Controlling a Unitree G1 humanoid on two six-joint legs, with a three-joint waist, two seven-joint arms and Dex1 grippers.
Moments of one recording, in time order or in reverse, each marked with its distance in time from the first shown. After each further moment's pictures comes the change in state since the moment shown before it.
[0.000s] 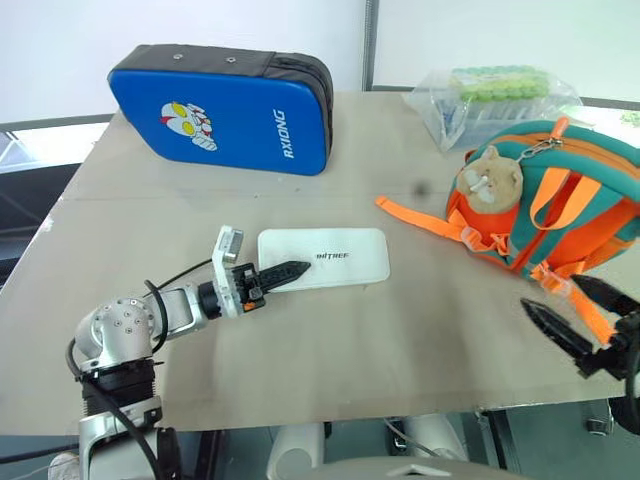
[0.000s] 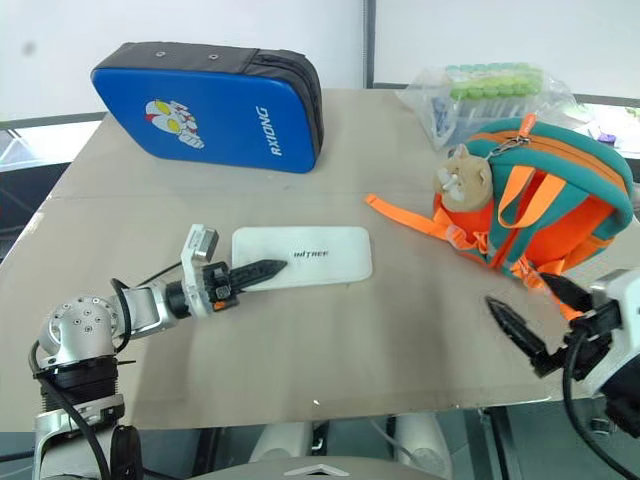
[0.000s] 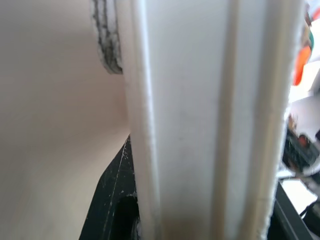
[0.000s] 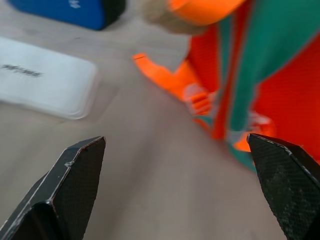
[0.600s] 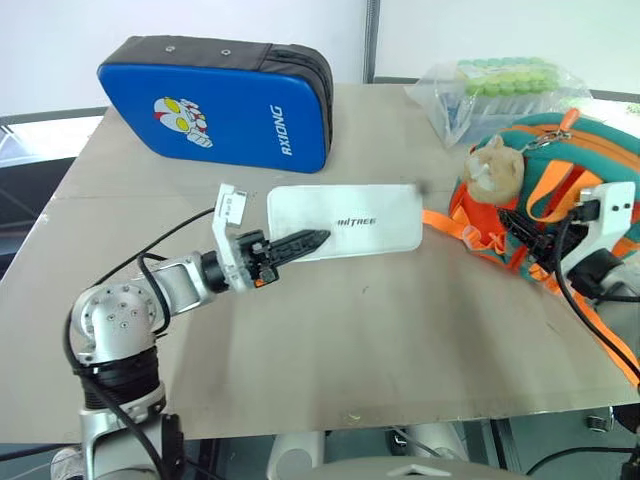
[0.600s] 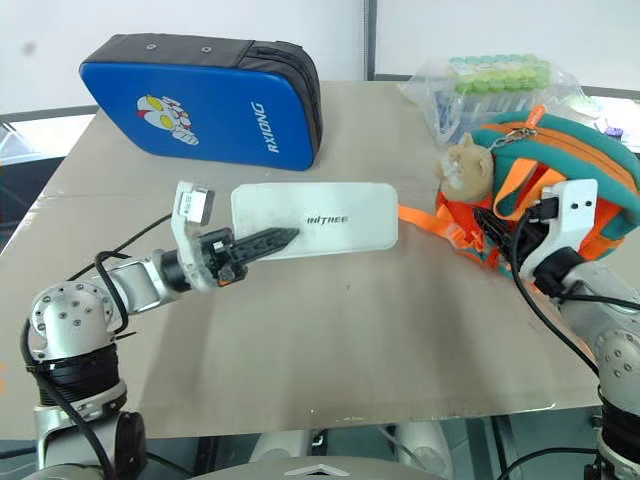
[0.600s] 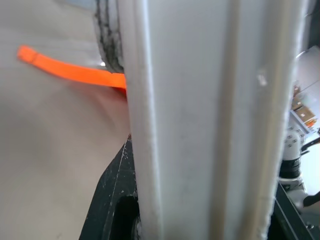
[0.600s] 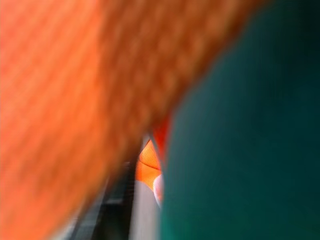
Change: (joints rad) left arm -0.056 -0.055 0.020 -0.234 -0.176 -0.112 0.162; right arm -0.571 -0.008 0.578 0.502 -0.310 -0.230 -0.078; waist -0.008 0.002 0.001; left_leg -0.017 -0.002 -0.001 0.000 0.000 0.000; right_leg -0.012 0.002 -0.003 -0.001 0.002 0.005
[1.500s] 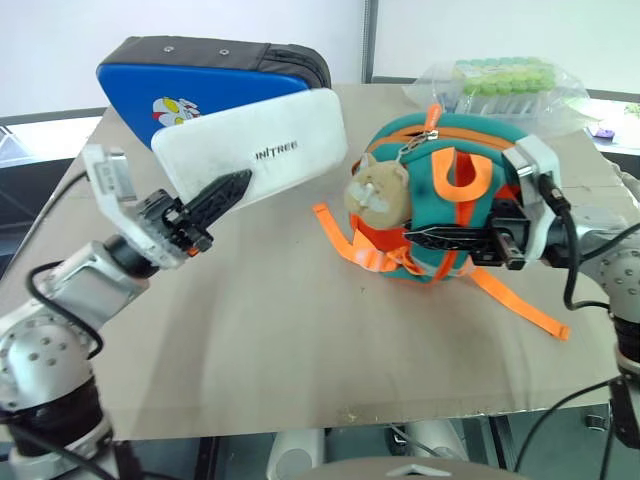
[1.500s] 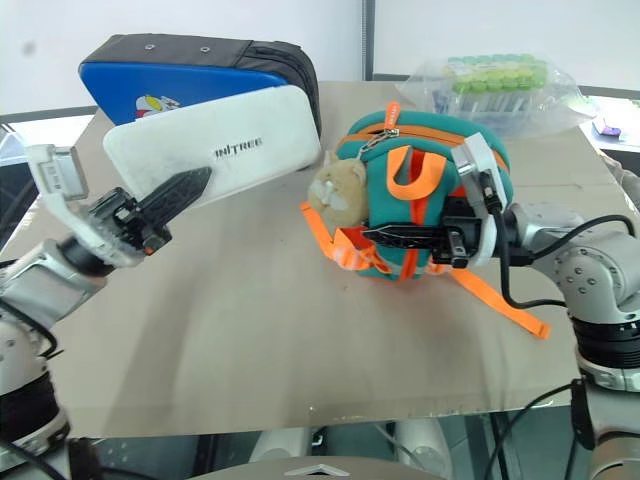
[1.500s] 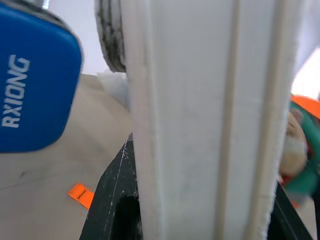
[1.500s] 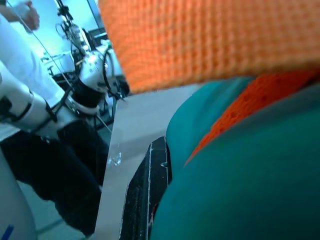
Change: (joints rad) left arm 0.157 0.227 0.181 -0.185 0.000 -0.391 -0.046; right arm -0.377 -0.112 0.282 0.148 0.259 0.109 0.782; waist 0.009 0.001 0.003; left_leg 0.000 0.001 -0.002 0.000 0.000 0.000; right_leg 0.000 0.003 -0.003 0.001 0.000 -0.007
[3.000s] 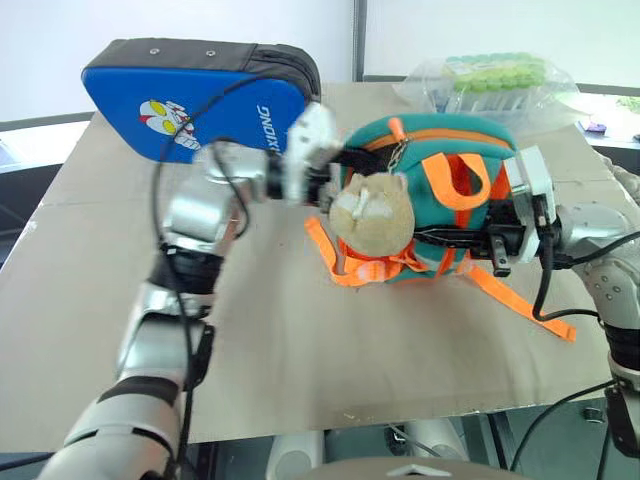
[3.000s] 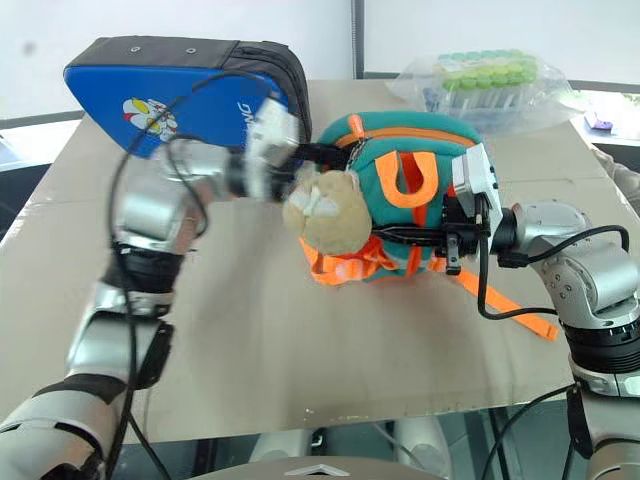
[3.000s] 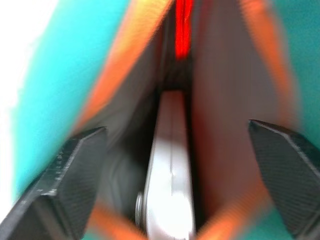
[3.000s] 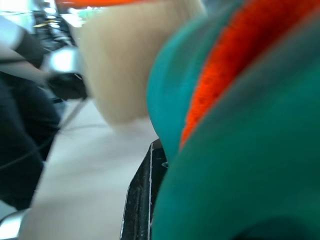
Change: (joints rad) left arm -0.634 -0.044 -0.575 0.486 0.711 -0.182 -0.653; right arm 0.036 0.044 0.045 0.043 -0.320 -0.279 0.063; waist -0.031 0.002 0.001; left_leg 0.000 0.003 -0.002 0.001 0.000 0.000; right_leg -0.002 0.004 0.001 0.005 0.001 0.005
